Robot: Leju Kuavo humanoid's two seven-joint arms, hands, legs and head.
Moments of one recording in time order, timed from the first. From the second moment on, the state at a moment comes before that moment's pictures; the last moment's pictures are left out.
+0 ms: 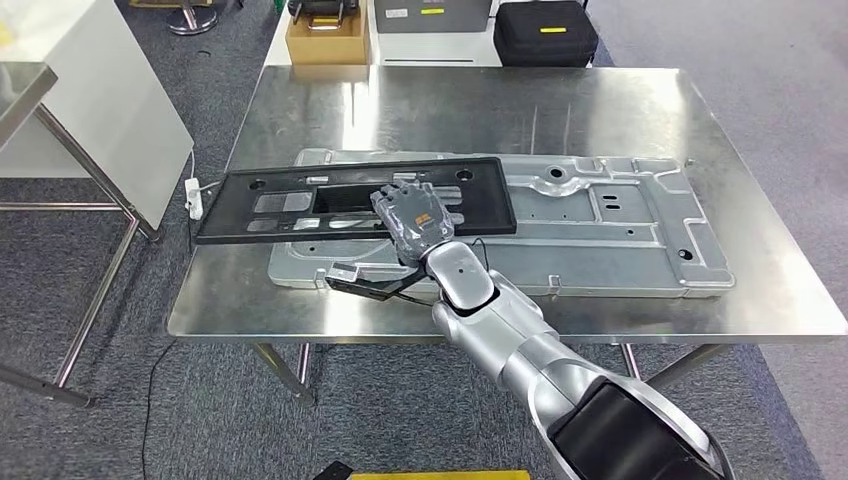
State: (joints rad) left arm -0.22 -0.25 0.60 -0.19 -1.00 0.03 0.36; right arm -0.96 0.29 0.73 -0.47 1.10 -0.52 -0.02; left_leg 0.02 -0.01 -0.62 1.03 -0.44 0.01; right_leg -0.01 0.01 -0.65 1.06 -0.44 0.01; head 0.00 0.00
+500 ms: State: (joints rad) left arm -0.22 -0.25 0.60 -0.19 -1.00 0.01 0.33; right arm -0.91 0.30 0.73 -0.42 1.07 -0.44 -0.06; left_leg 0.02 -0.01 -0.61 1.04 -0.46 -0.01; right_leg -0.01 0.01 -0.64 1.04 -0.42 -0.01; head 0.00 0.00
